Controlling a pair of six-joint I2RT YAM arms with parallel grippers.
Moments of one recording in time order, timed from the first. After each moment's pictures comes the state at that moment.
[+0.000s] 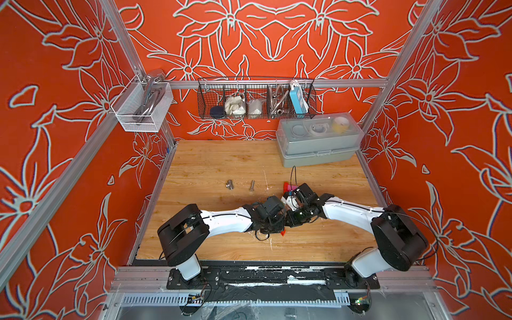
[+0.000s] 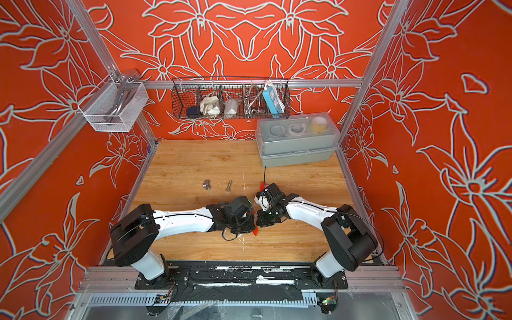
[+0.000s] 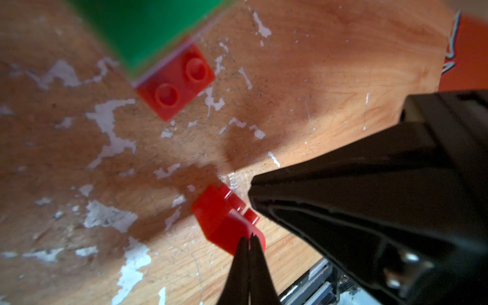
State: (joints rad) left arm -0.94 1.66 0.91 -0.23 0.19 -1.00; right arm 0.64 1.52 0.78 -0.47 -0.47 0.31
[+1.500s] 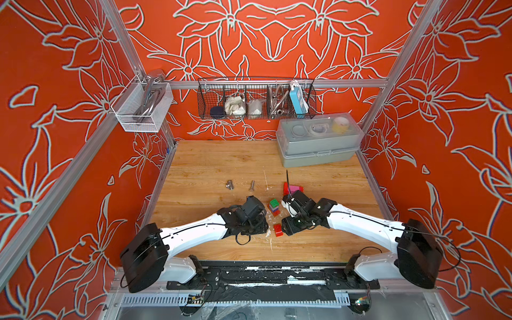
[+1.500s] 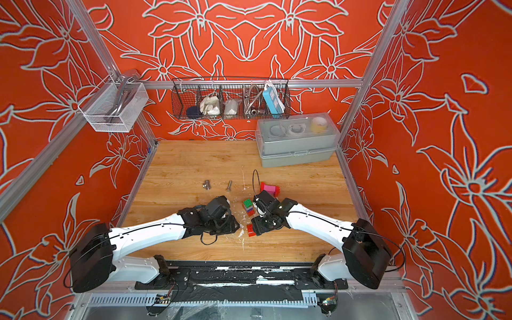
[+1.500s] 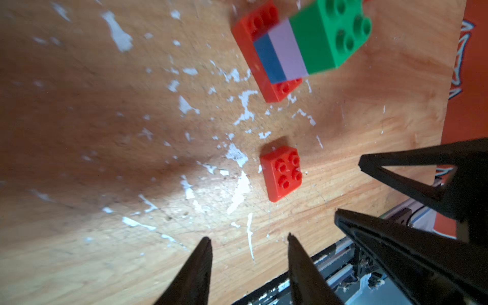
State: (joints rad) left arm -0.84 1.30 0.74 -0.43 0.10 -0.96; right arm 0.87 1.37 0.85 -0.69 -0.11 0.45
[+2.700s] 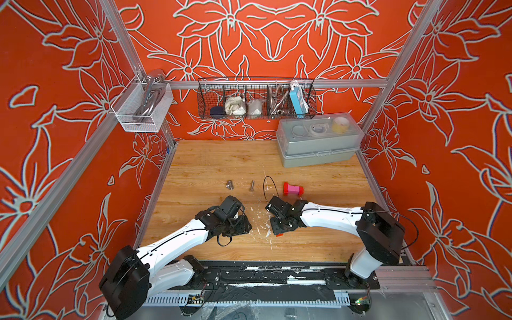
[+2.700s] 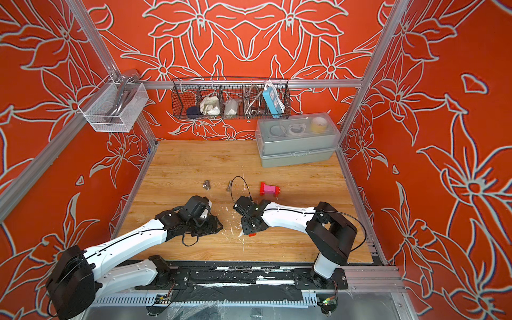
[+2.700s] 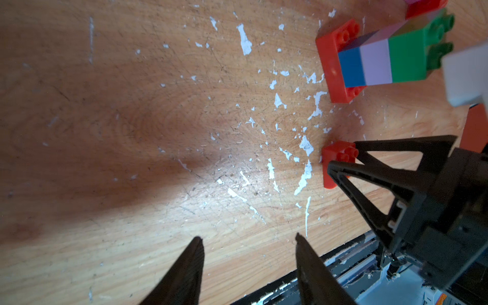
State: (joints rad) left arm -0.63 1.10 0.60 -0.55 0.21 -0.81; right arm 1.00 1.66 0.98 -0.62 0.06 0.68
